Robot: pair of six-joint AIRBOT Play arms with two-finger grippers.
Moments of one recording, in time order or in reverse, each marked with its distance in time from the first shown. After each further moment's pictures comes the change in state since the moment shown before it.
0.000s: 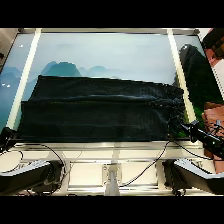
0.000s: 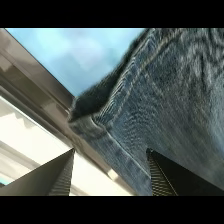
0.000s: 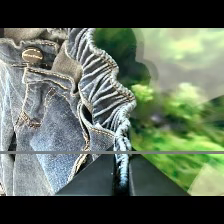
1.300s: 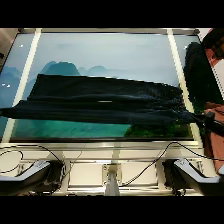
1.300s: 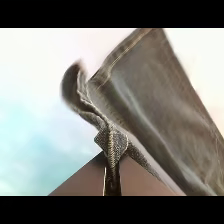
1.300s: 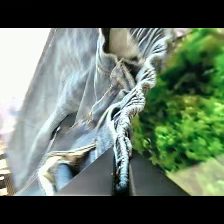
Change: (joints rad) left arm -0.006 0.201 0.045 -0.540 0.023 0.222; right arm 0.018 0.150 0.289 -0.102 0.264 0.210
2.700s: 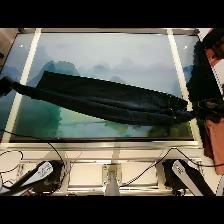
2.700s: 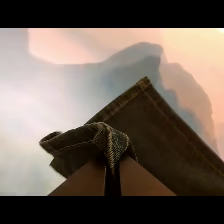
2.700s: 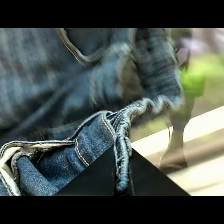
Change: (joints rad) left arm -0.671 -0.019 0.145 0.412 0.606 -0.488; right arm 0.630 0.077 0.238 -0.668 -0.123 0.528
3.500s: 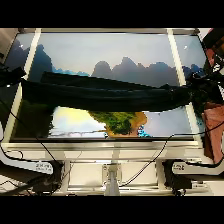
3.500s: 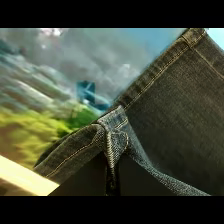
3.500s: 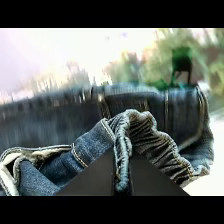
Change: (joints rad) left arm -0.171 -0.523 0.640 0.561 -0.505 -0.416; right arm 0.149 -0.510 0.496 -0.026 -0.137 0.159
